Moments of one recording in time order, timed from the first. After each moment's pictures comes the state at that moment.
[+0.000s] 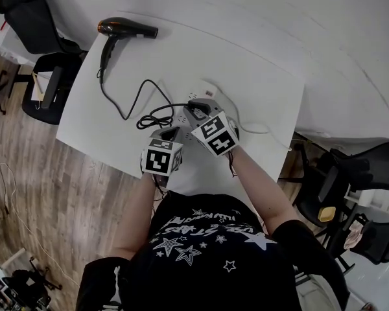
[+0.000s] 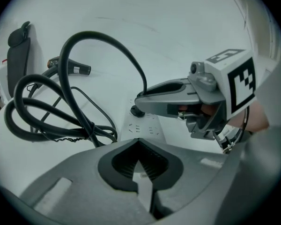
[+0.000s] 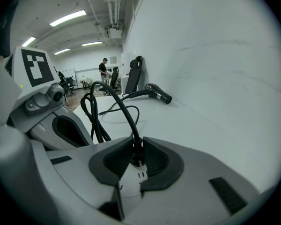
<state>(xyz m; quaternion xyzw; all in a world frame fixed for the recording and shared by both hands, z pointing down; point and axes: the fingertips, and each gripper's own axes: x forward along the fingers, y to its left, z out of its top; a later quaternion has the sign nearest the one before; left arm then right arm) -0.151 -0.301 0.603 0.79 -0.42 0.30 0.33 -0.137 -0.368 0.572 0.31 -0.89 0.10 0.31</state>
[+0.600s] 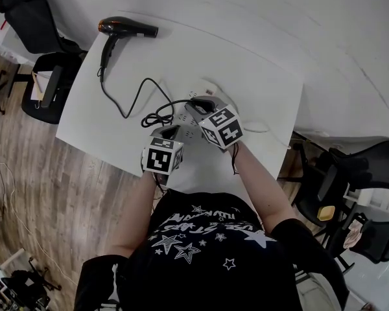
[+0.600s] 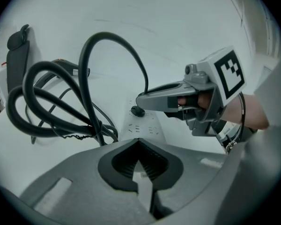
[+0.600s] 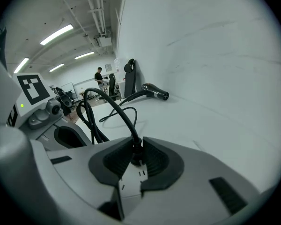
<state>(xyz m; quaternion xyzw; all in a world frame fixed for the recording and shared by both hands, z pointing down) -0.149 -0.299 0.603 0.80 -0.42 0.29 0.32 -0.127 -0.373 0.575 0.30 -0.90 0.17 0.27</state>
